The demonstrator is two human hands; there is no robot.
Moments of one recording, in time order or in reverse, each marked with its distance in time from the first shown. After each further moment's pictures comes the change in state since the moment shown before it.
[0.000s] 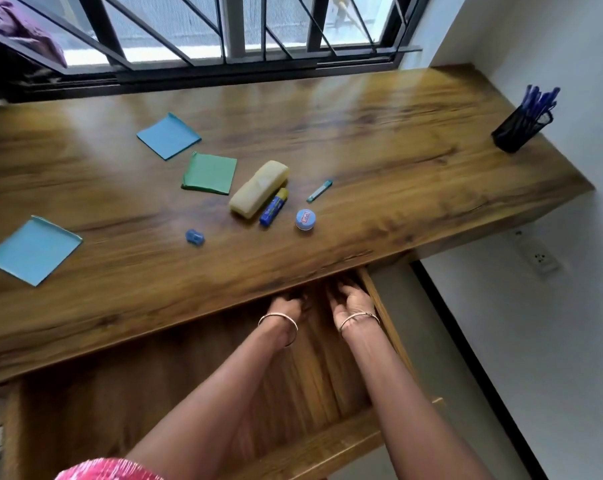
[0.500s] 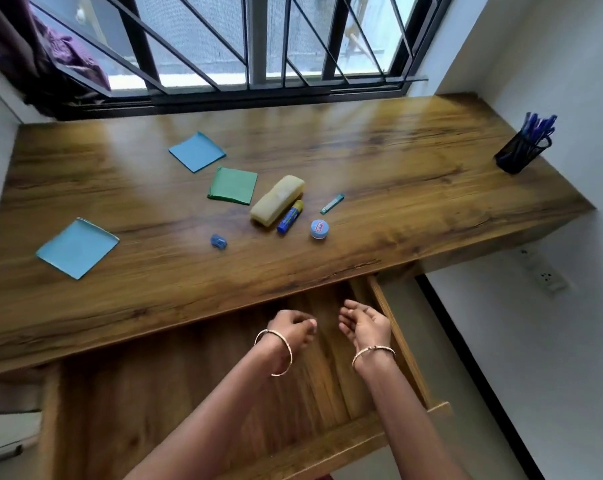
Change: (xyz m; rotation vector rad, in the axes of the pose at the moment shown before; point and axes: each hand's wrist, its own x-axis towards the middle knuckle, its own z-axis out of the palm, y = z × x) left_hand -0.046 -0.011 -0.037 0.276 -0.090 0.067; right_hand -0.060 0.008 -0.033 -0.518 0.028 -0.253
